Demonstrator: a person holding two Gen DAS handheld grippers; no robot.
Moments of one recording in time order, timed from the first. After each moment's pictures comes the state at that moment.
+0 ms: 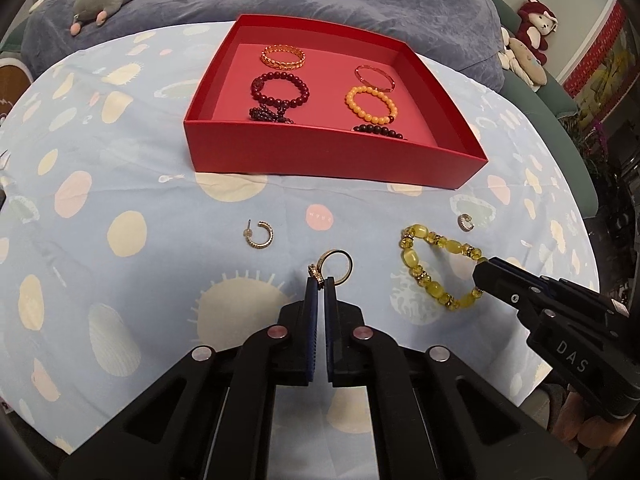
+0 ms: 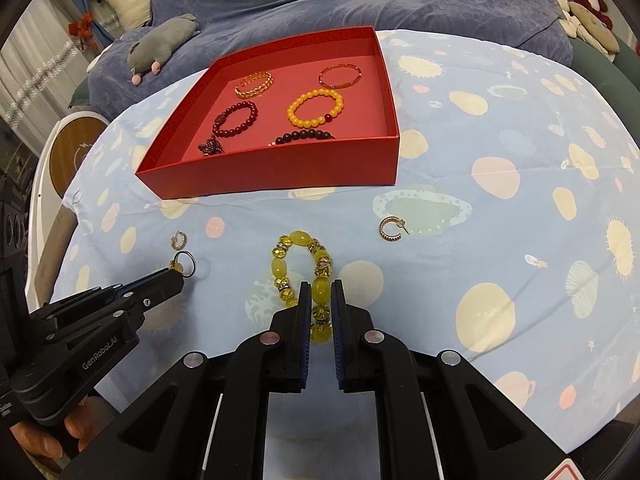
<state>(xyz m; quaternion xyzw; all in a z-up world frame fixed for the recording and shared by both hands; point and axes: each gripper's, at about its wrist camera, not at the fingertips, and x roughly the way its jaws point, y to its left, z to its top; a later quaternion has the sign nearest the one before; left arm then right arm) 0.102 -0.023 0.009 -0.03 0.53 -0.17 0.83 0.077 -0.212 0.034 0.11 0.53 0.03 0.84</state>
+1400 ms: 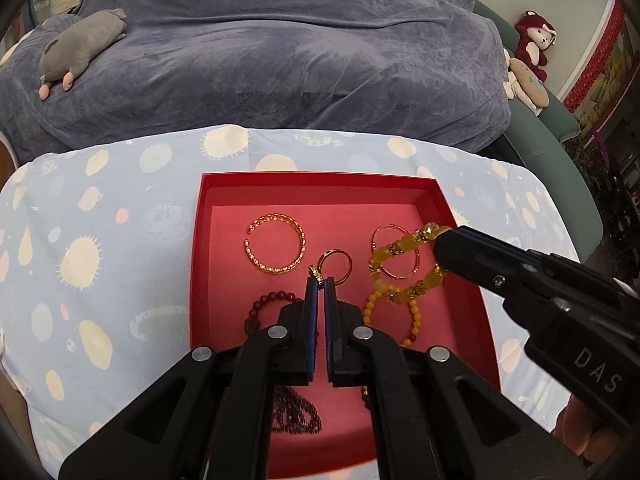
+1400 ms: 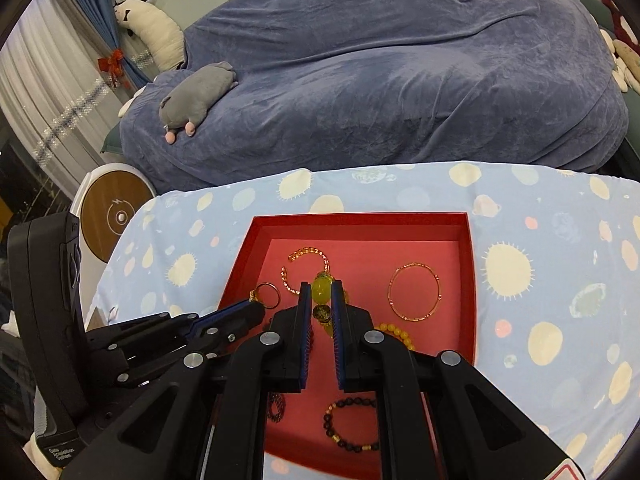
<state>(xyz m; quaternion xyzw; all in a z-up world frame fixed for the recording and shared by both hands) 0.306 -0.059 0.057 -0.02 0.50 -0.18 0.85 0.300 -0.208 0.086 0.14 0.48 0.10 0.86</state>
